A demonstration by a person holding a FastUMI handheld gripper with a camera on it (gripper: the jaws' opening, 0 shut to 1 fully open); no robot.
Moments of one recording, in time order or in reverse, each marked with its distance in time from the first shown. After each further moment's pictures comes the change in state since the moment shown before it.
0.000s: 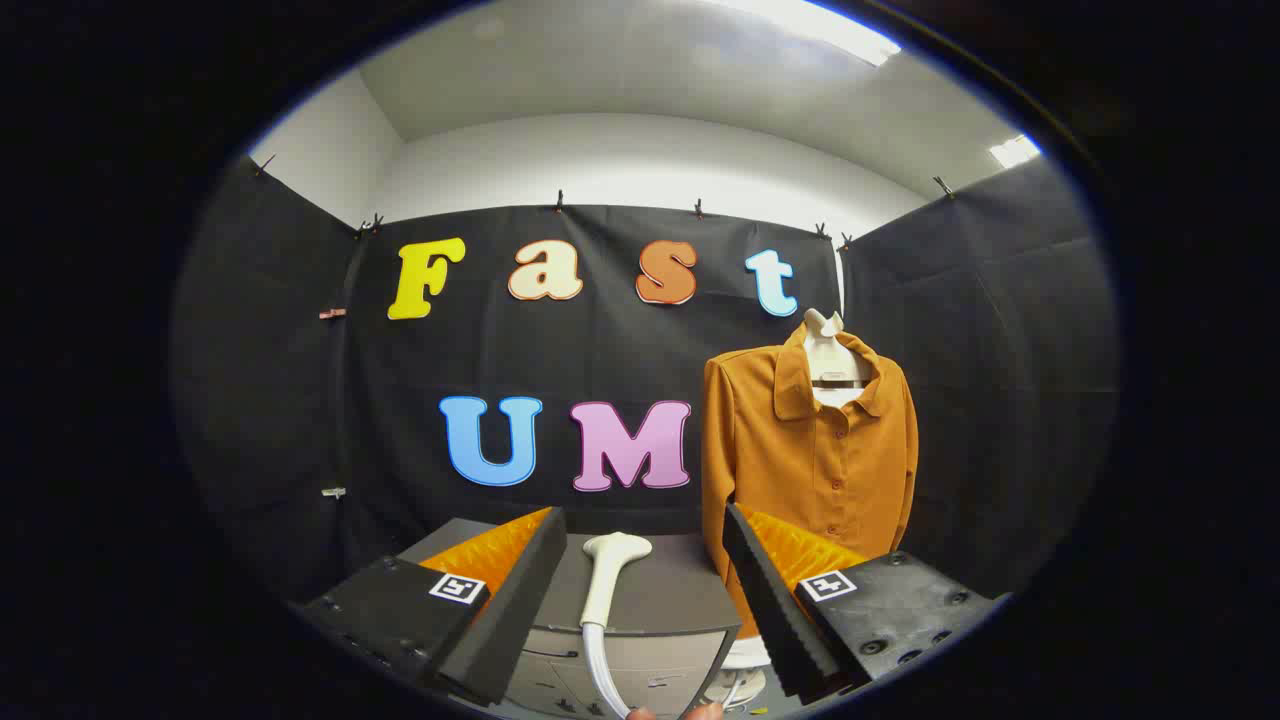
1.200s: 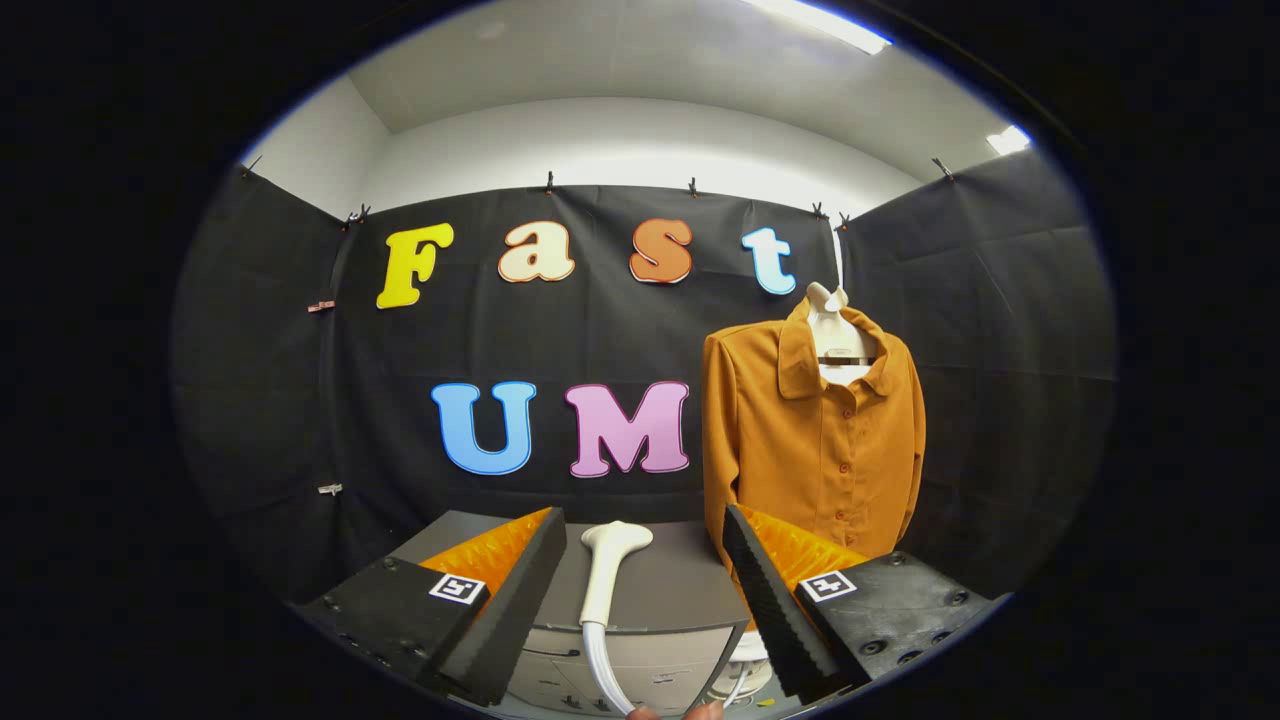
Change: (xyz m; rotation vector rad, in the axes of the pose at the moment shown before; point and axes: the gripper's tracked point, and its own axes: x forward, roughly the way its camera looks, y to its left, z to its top) arm 0.022 0.005 -0.024 0.039 0.080 -0.009
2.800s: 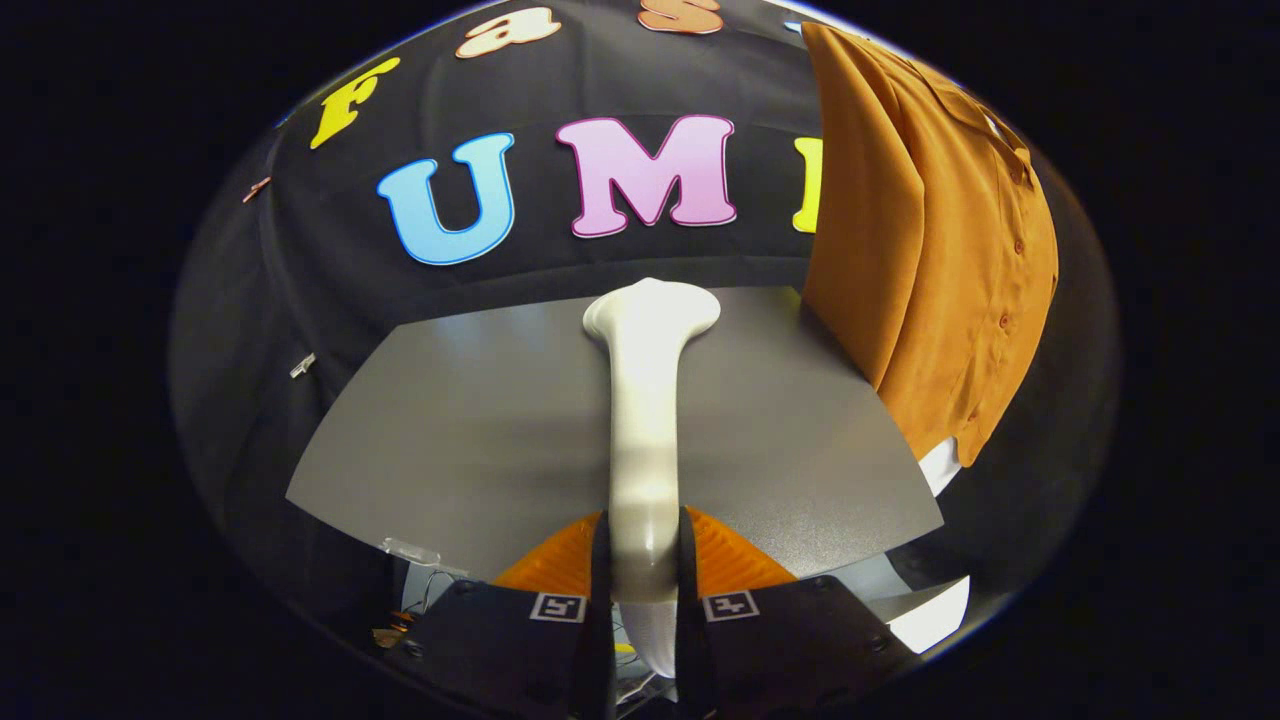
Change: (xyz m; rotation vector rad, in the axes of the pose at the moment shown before) arm 0.123 0.055 -0.240 0.004 0.673 0.022
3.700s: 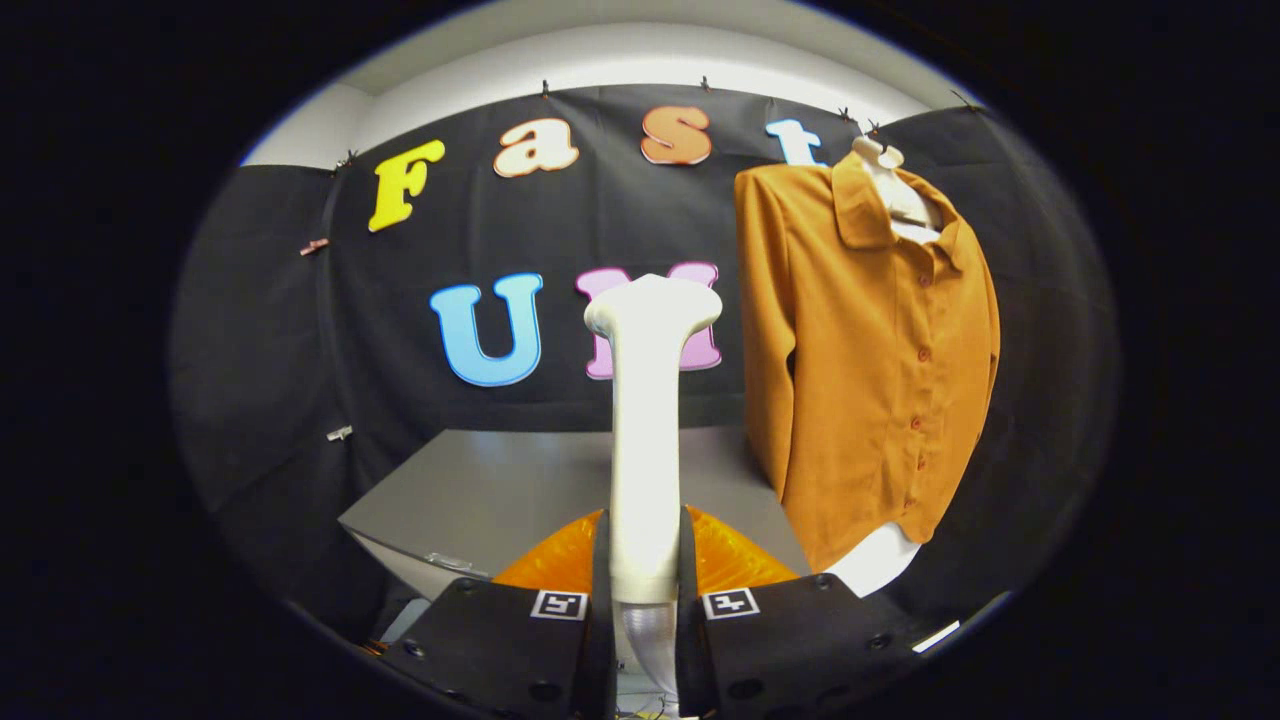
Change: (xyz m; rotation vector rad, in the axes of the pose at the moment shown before) arm -0.148 -0.058 0.068 -0.028 -0.467 0.077
